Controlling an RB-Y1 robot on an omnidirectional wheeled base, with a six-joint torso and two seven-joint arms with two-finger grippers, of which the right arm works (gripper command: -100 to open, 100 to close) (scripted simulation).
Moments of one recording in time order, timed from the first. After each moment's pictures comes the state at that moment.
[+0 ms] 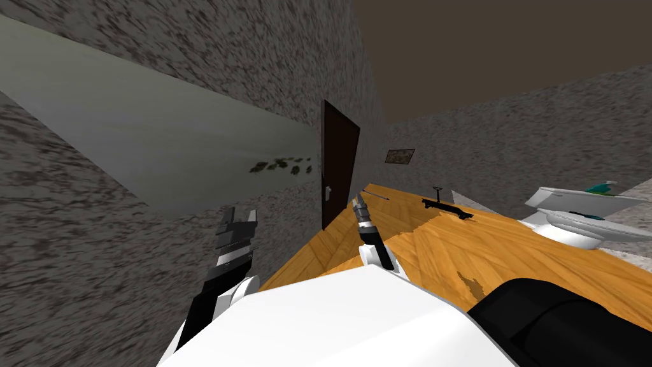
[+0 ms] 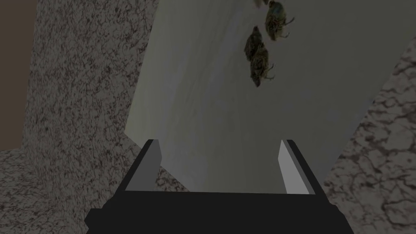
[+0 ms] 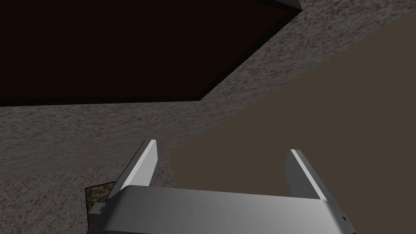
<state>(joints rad) 0.38 -0.05 0.03 -2.11 0.03 -0.41 0.09</state>
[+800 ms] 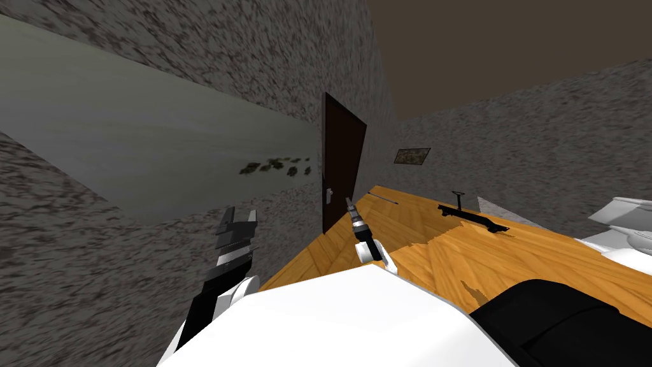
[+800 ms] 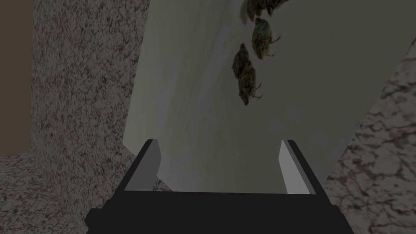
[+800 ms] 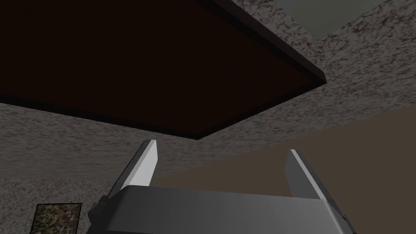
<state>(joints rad) 0.28 -0.10 0.04 -1.91 0.15 -0.41 0.25</state>
